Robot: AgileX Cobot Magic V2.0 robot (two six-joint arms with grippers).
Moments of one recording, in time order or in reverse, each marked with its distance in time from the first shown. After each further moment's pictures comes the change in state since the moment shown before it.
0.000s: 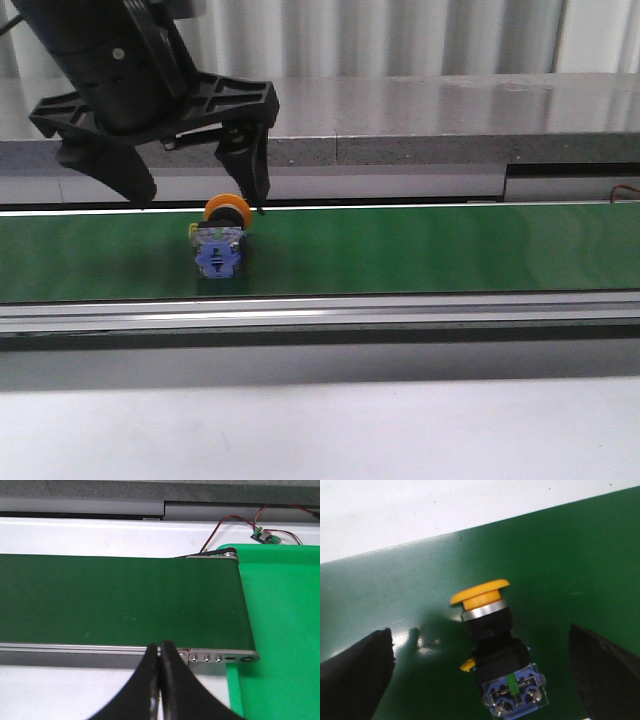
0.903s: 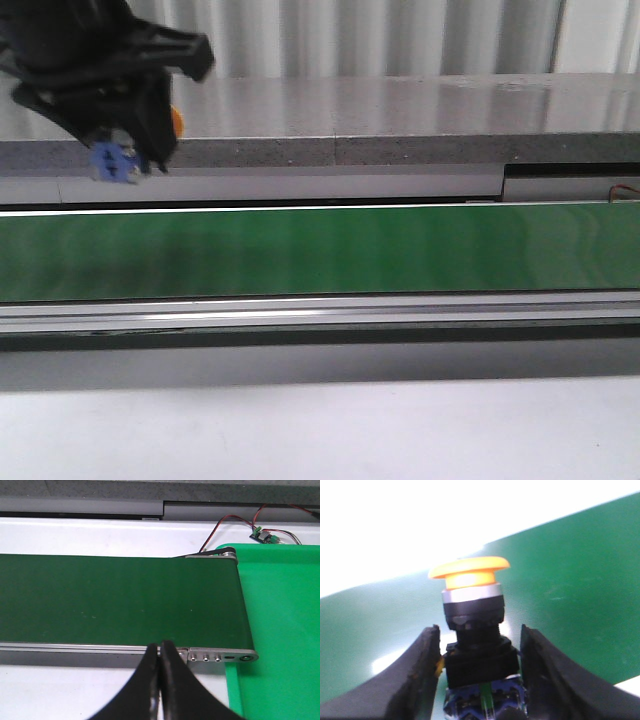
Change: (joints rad) left arm 0.081 -0.168 -0.001 0.073 0.148 0.106; right arm 0.000 0.000 0.000 0.000 0.000 0.000
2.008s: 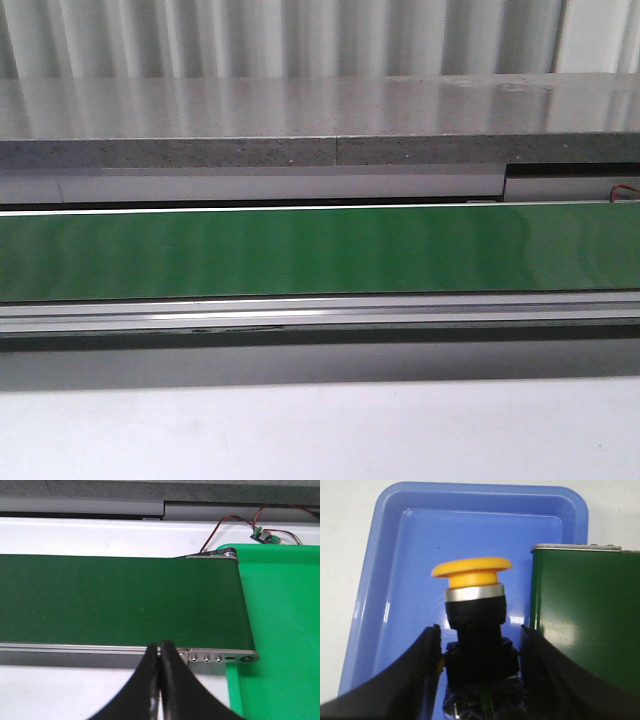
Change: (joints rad) left arm 0.921 -0.060 0.009 -0.295 0.079 0.695; right arm 0.000 0.000 0.000 0.000 0.000 0.000
